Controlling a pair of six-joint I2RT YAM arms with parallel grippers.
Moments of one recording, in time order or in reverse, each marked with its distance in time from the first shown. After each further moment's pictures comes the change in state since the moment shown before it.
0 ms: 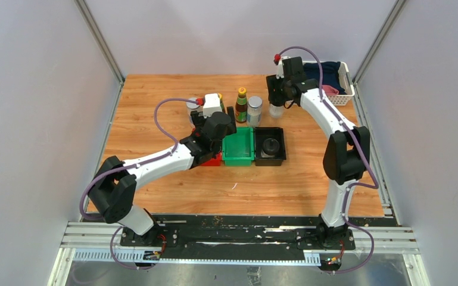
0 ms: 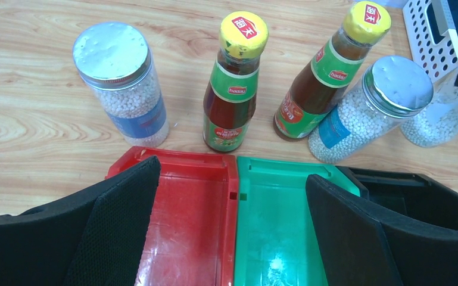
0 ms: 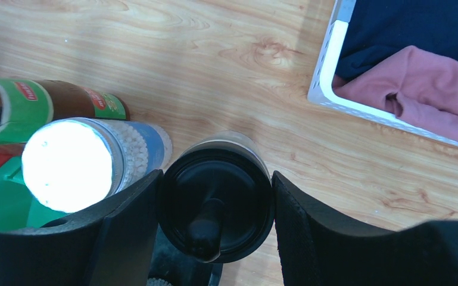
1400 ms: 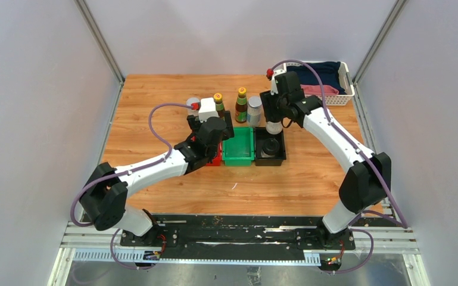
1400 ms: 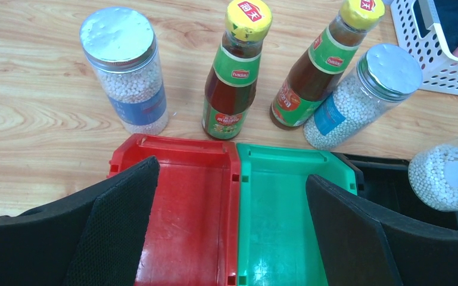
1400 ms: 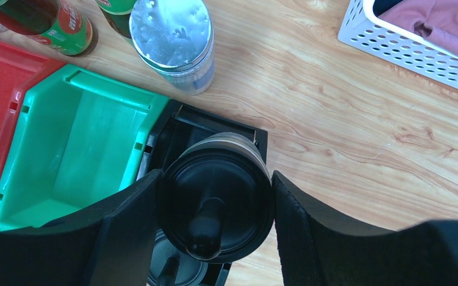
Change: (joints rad) left arm -0.015 -0.084 -0.075 0.007 0.016 -0.022; right arm 0.159 -0.327 -0.266 -0.067 0.118 0.021
